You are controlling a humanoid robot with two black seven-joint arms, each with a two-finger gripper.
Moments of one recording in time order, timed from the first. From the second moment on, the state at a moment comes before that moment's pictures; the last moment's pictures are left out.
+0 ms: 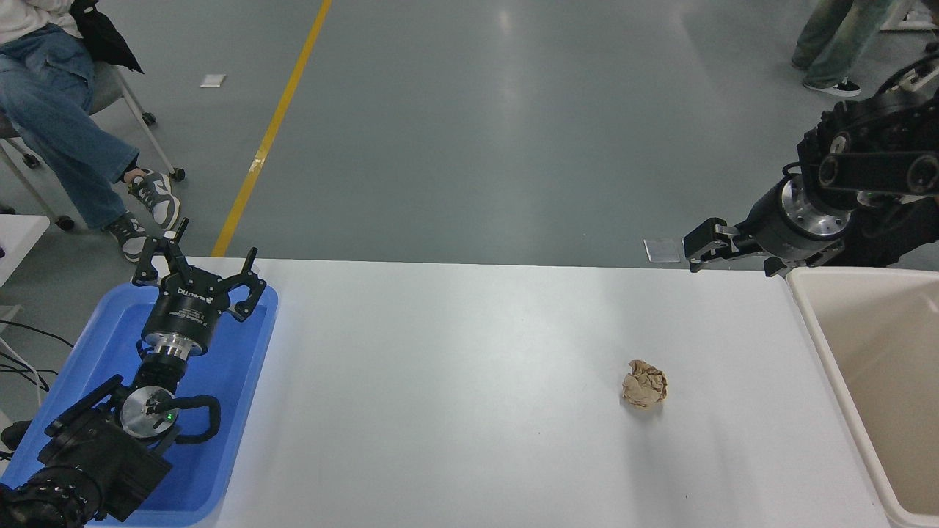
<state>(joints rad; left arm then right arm) -0.60 0.22 -0.90 -0.31 -0.14 -0.77 -0.37 1.83 -0.33 -1.24 1.13 -0.23 0.44 0.00</state>
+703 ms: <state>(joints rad) -0.60 0.22 -0.90 -0.31 -0.14 -0.77 -0.37 1.47 -0.22 -1.13 0.97 -0.23 0.16 0.00</state>
